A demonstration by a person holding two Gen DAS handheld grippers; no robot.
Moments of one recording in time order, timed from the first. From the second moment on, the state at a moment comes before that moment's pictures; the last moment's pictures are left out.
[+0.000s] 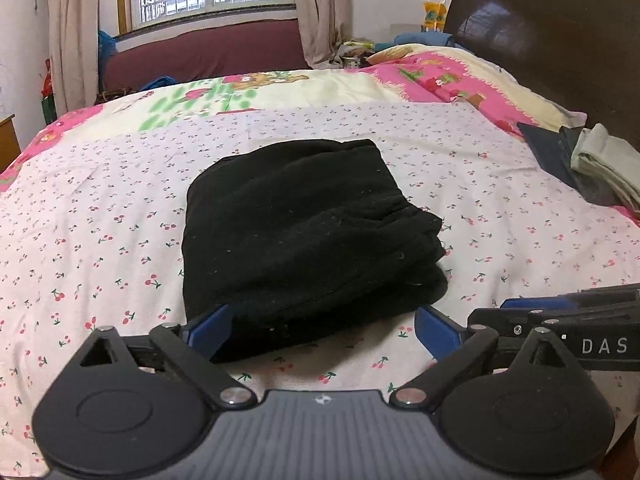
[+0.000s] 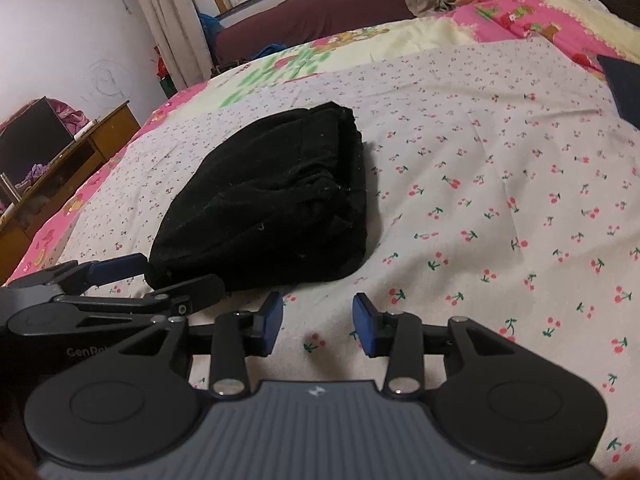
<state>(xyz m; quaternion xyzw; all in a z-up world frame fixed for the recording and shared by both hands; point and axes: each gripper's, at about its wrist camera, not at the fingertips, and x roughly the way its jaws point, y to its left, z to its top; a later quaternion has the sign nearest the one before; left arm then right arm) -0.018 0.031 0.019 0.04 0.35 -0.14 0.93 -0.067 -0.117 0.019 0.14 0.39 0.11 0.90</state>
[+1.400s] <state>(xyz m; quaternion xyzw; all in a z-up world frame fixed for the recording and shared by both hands) -0.015 0.033 0.011 0.05 0.36 -0.12 0.92 -0.070 -0.116 0.011 0.15 0.41 0.10 0.90</state>
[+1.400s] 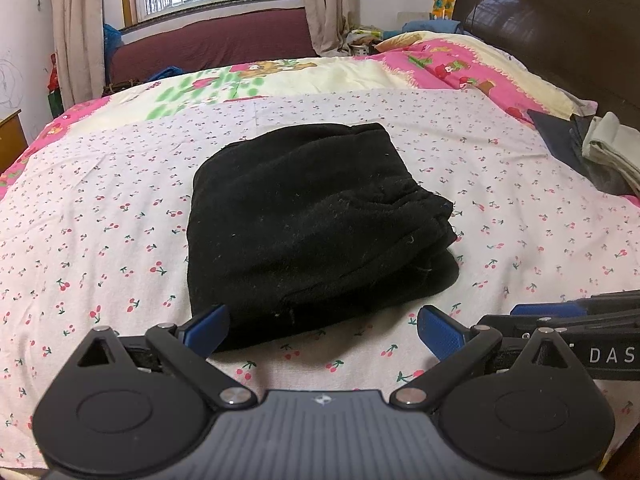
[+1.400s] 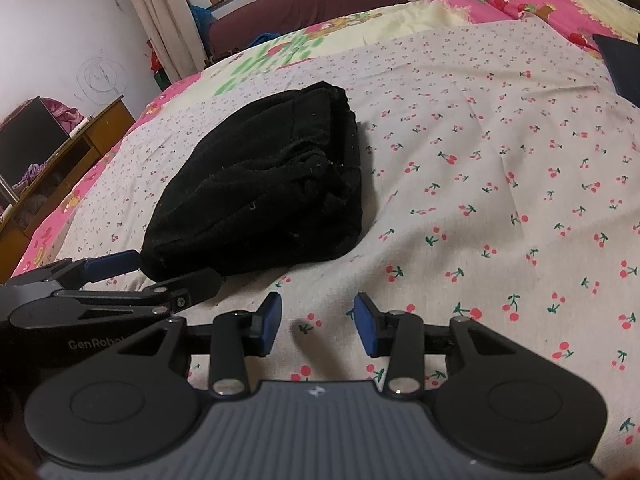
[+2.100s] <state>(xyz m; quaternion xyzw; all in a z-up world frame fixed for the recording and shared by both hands) -0.015 0.032 0.010 0.06 0.37 -0.12 0.92 -0.070 -0.115 0.006 0.15 0.42 0.10 0.89</state>
